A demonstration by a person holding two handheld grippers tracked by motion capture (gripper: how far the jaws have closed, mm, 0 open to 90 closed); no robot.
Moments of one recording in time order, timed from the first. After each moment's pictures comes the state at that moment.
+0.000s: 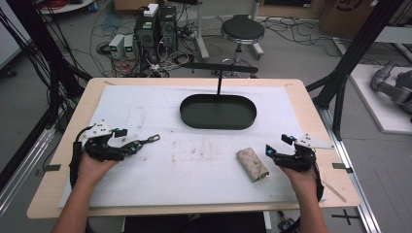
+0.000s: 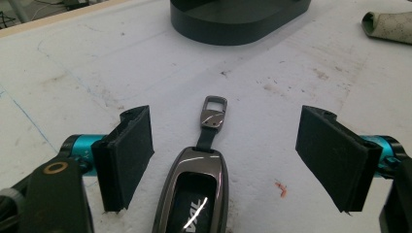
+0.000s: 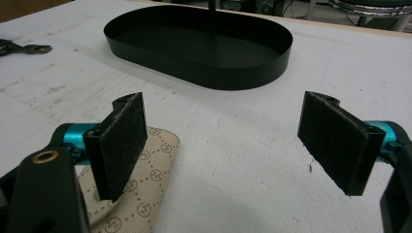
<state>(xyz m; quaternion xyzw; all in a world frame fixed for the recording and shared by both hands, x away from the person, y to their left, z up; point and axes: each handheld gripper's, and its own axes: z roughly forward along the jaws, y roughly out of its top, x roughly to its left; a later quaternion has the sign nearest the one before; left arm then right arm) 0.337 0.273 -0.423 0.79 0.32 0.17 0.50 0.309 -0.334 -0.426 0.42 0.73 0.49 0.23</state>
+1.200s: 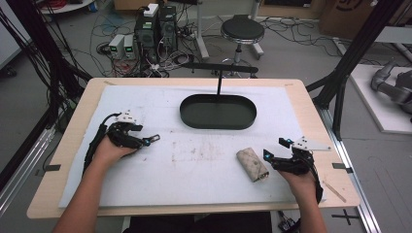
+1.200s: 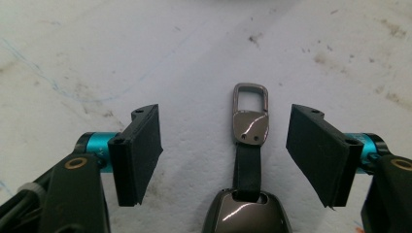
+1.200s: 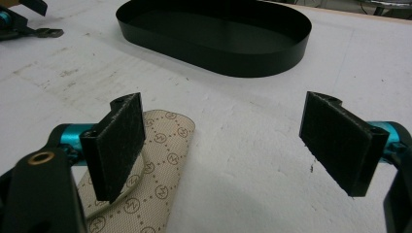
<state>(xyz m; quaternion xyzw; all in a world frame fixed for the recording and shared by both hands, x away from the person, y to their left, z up) 0.400 0.237 -0.436 0.86 0.31 0.13 0.39 0.304 -0.328 -0.429 0.41 0.75 0.48 0.22</state>
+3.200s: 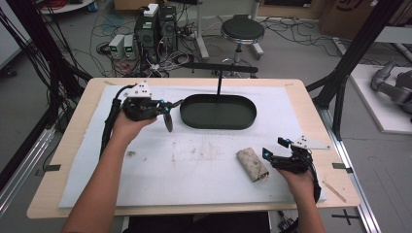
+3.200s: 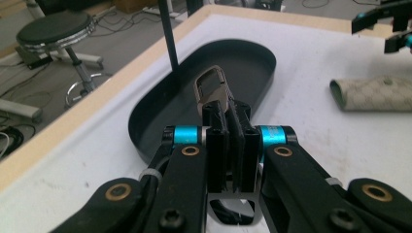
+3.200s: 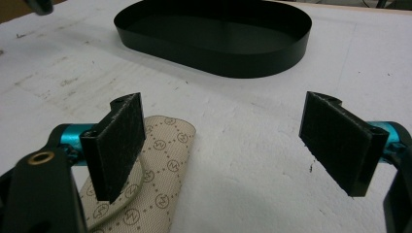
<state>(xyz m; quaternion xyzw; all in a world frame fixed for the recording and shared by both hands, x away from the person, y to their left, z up) 0.411 0.168 -0.333 0.82 0.20 0.17 0.50 0.308 -0.327 -0.432 0.42 0.74 0.49 0.21</state>
